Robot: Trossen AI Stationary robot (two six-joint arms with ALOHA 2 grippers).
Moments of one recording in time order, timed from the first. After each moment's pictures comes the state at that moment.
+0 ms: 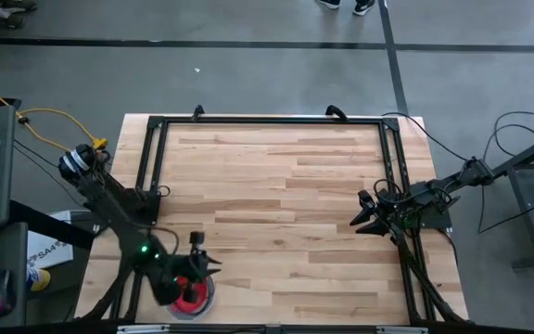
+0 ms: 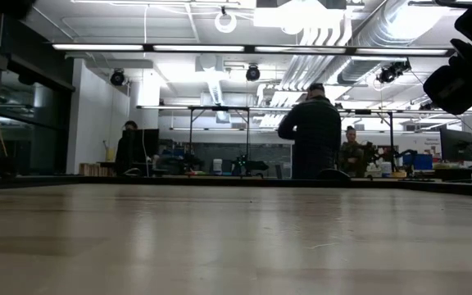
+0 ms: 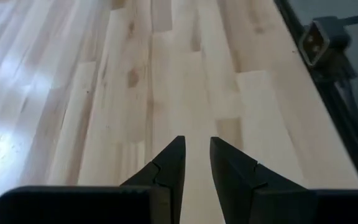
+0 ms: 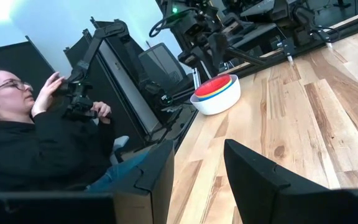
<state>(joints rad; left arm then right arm) -0.92 1.42 0.94 -0.38 -0.73 -0.55 0.42 0.02 0.01 0.02 0.00 0.52</state>
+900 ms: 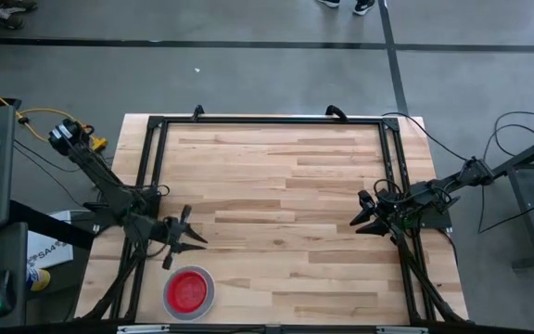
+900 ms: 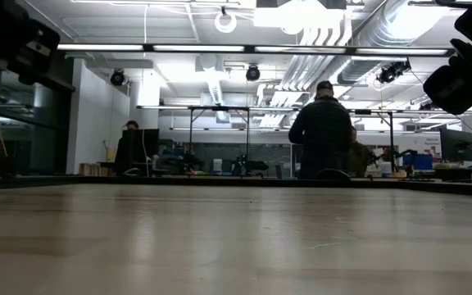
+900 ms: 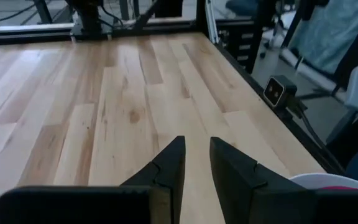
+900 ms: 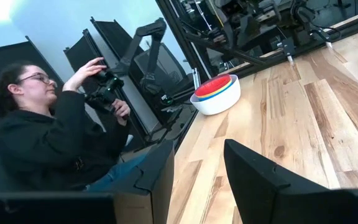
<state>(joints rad) -0.82 0.83 0.31 0.22 -0.56 -0.23 0.42 0.02 0.01 0.02 0.00 0.52</state>
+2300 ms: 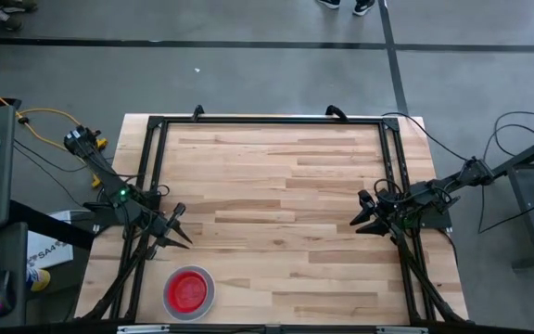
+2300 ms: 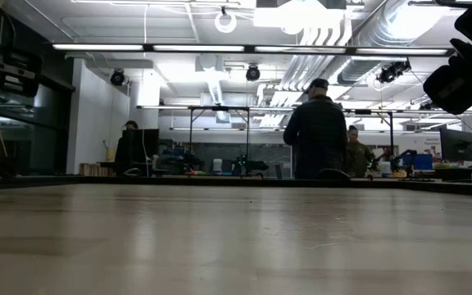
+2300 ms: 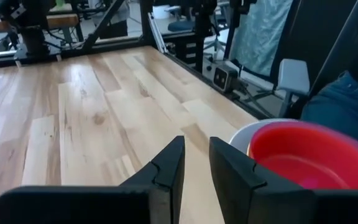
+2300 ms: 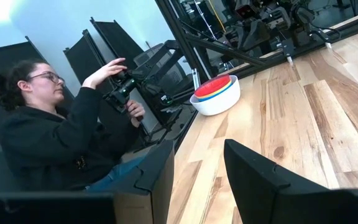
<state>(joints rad) -0.82 0.26 0.02 0.08 -0.34 -0.08 0.42 0.02 0.01 0.03 0.00 0.52</state>
